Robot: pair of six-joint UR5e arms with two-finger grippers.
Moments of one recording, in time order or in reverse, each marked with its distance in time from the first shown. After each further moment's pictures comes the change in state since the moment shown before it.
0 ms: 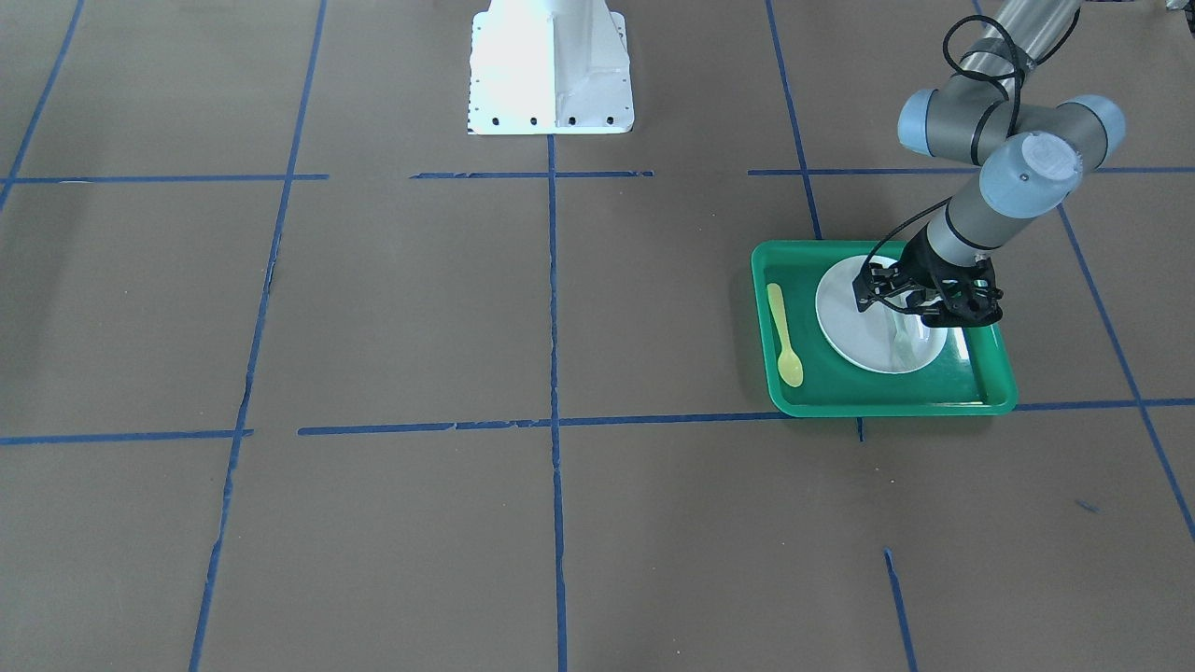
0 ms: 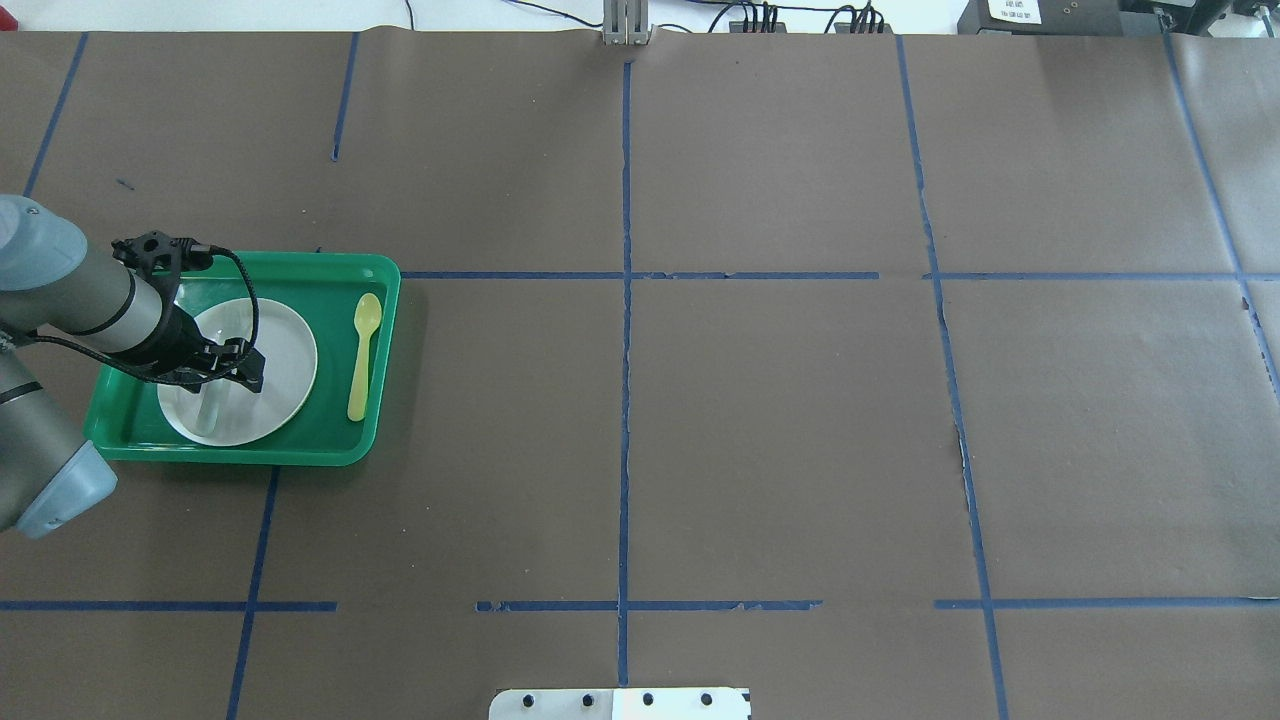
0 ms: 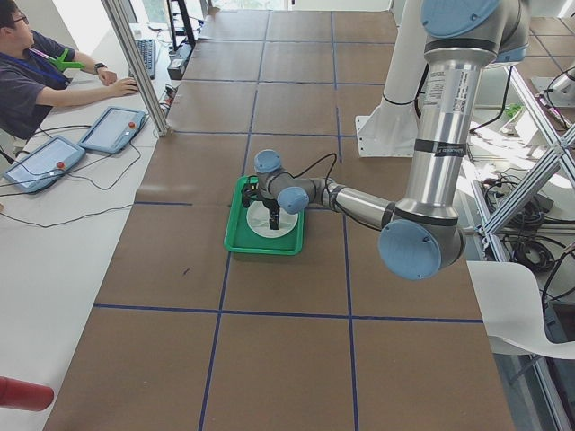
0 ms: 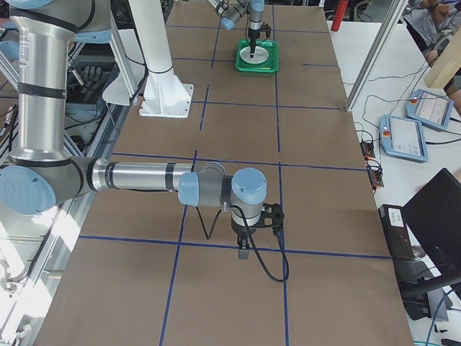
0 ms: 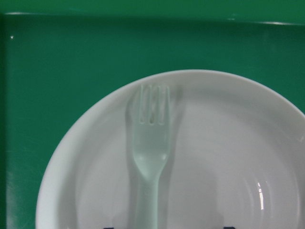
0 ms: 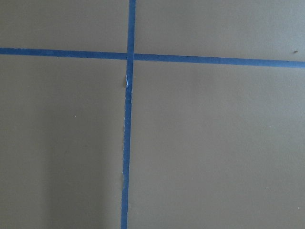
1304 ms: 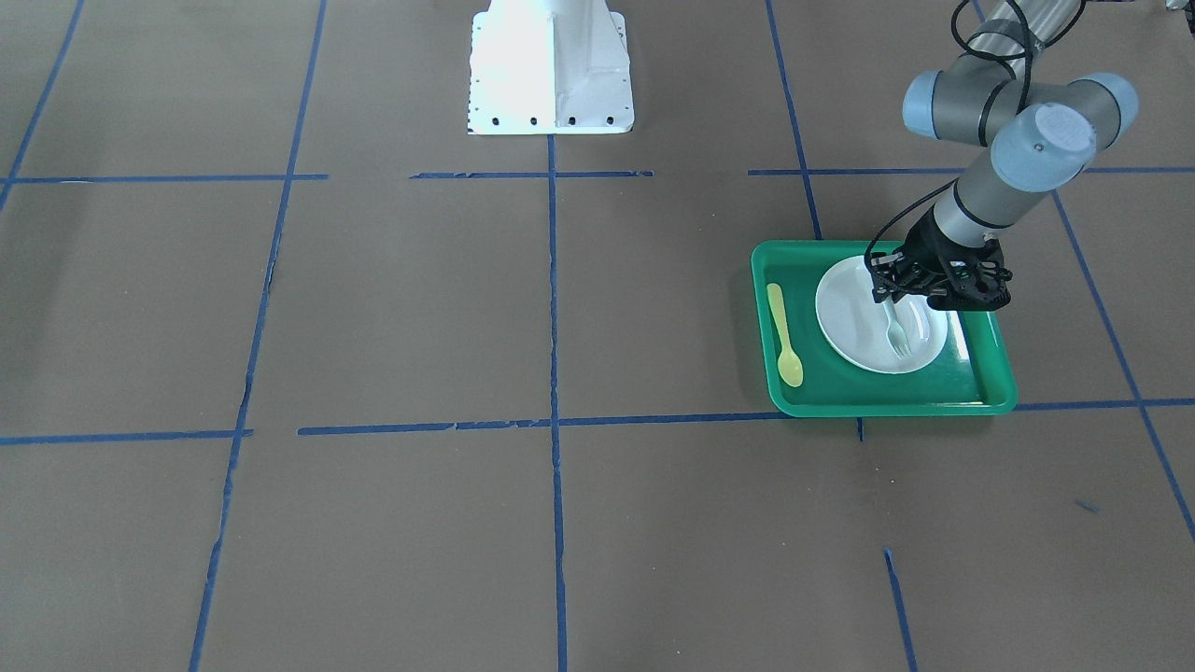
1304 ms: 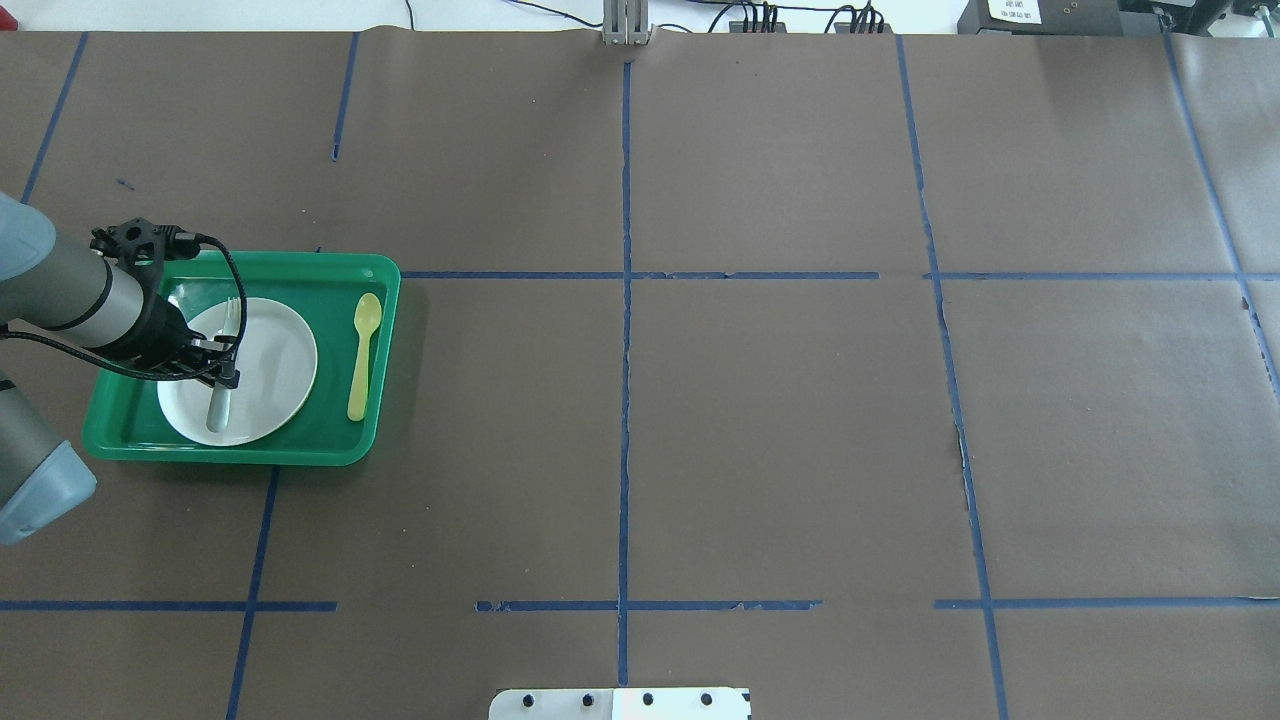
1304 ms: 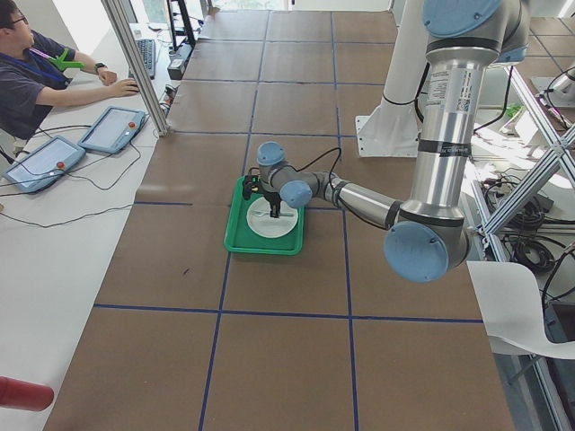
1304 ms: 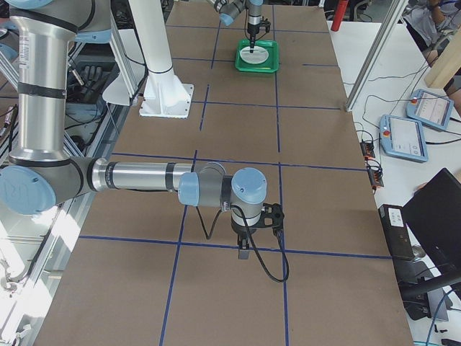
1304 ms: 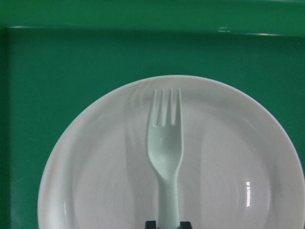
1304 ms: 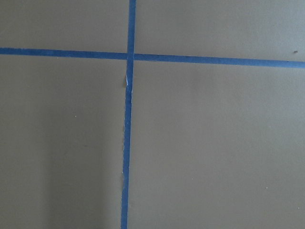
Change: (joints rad) left arm -0.019 0.038 -0.115 0.036 -0.002 0.008; right arm 0.000 0.000 0.000 0.000 0.000 0.000
